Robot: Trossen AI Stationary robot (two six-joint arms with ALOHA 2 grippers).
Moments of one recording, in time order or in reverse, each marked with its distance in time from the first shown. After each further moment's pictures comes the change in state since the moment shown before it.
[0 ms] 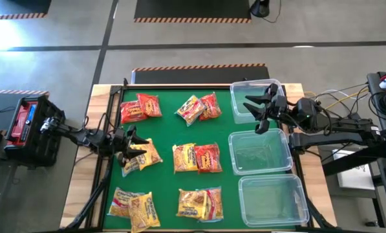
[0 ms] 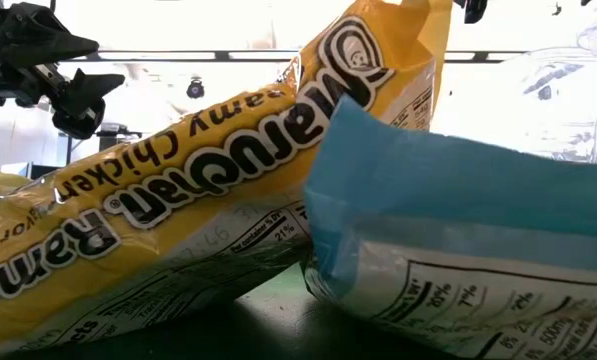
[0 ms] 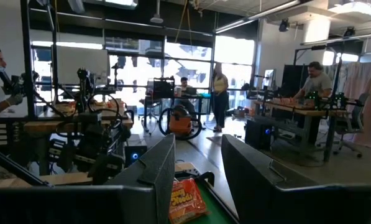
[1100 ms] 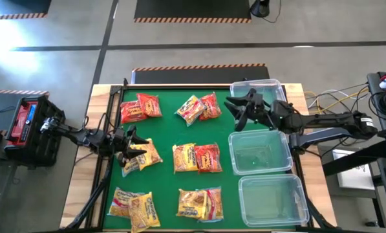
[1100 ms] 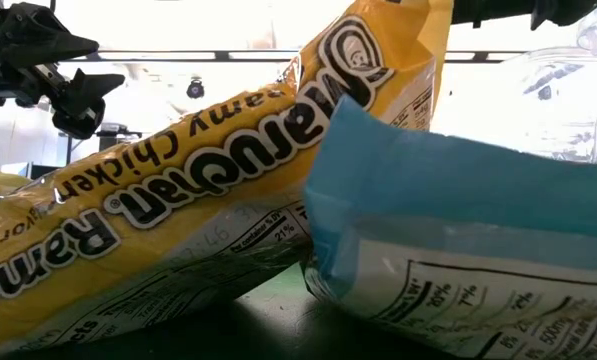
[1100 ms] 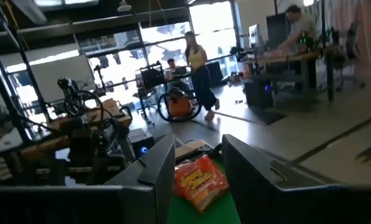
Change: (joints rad) left arm 0.000 0.000 0.000 0.000 0.000 0.000; right arm 0.000 0.327 0.000 0.243 0.105 0.314
